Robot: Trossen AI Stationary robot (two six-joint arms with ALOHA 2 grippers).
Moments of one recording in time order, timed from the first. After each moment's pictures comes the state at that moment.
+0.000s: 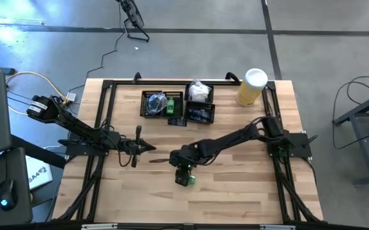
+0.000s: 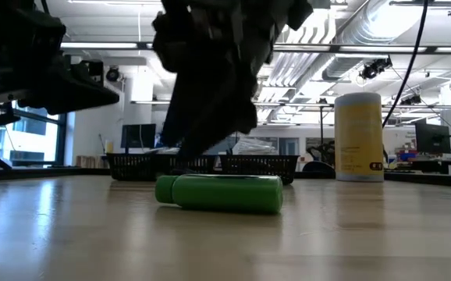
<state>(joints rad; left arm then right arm) -0.30 1.13 0.02 0.98 -0.25 0.42 0.23 2.13 1.59 -0.43 -0.12 0.52</state>
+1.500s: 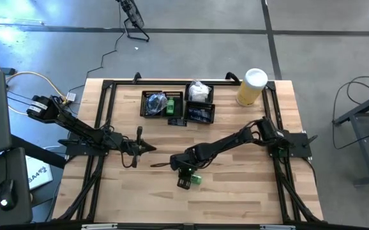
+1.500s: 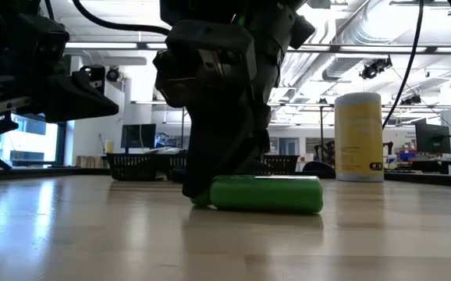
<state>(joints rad) -0.30 1.13 0.05 0.89 -0.26 0.41 0.25 2.22 1.59 -0.54 -0.16 0.54</state>
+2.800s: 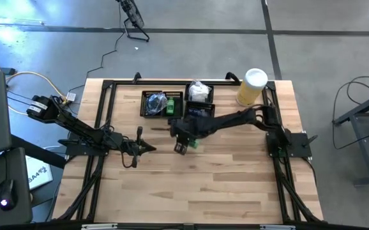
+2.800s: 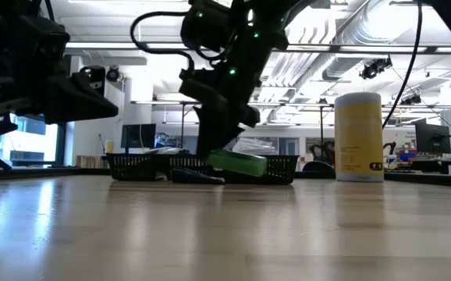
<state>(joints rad) -0.30 1.13 0.05 0.88 -0.26 0.41 0.00 2.11 1.59 -0.58 0.14 0.37</state>
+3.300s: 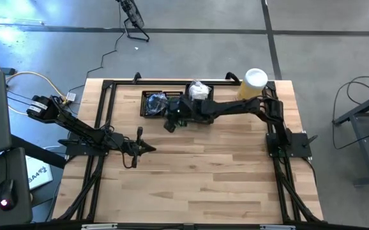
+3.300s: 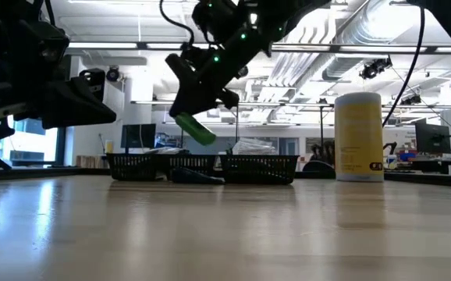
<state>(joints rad) -0.30 1.13 0.05 0.84 -0.26 0.41 -0.16 2.06 1.59 -0.18 0.17 0.26</state>
